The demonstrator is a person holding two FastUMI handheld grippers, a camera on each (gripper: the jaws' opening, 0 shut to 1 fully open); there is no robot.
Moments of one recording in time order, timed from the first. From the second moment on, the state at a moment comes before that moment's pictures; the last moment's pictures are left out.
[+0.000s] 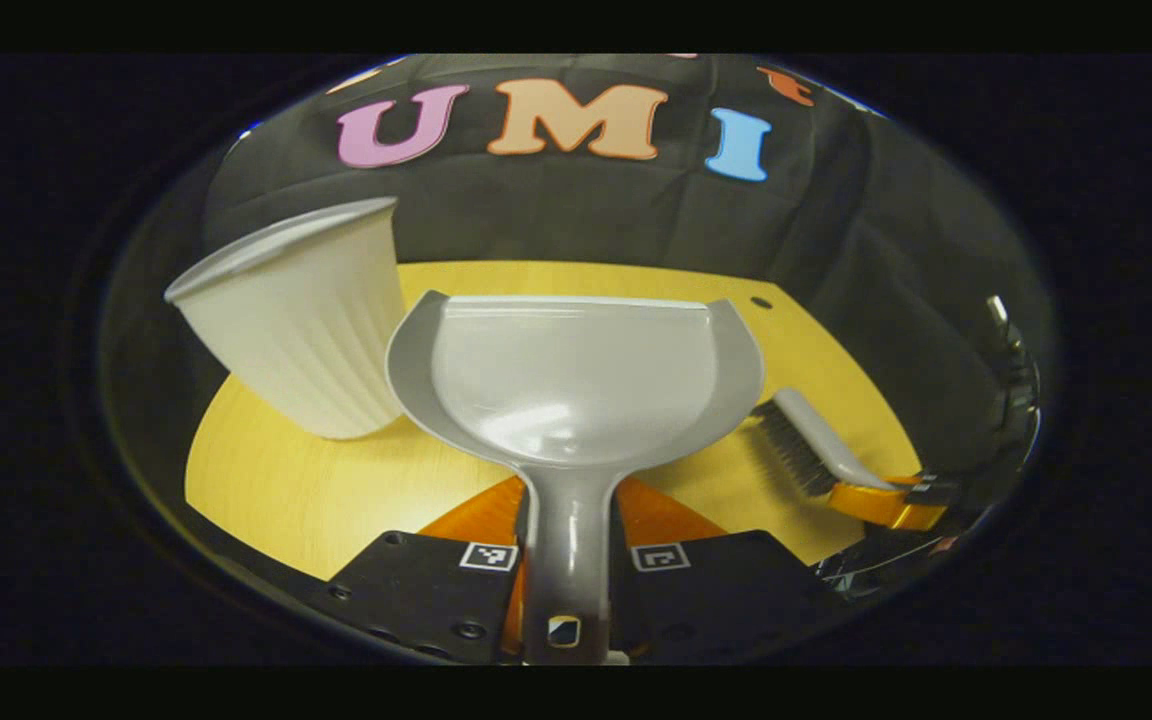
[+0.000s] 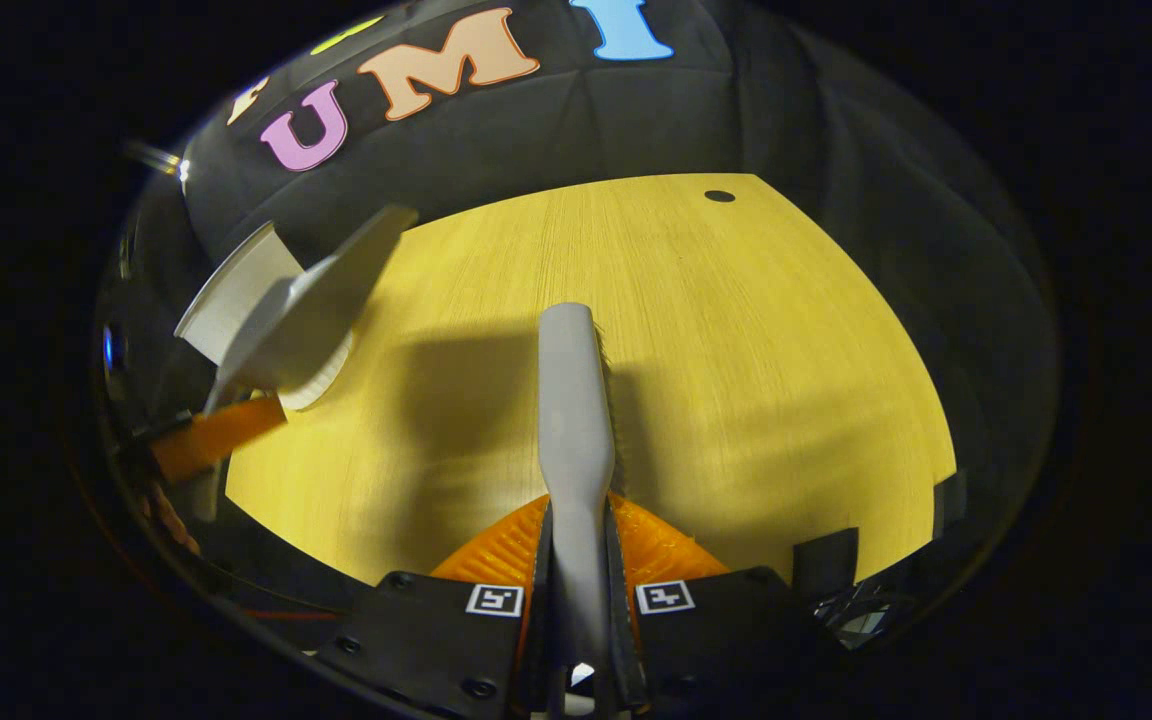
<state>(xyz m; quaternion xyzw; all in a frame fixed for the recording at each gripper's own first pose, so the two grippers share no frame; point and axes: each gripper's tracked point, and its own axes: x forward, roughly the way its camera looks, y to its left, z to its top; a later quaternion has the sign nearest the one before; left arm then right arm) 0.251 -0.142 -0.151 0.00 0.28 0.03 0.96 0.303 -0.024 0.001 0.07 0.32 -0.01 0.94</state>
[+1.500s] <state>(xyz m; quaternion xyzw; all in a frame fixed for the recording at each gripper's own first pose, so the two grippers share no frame) 0.229 -0.145 -0.161 0.05 0.32 0.06 0.95 0.356 0.024 -0.048 0.03 0.37 0.02 0.93</state>
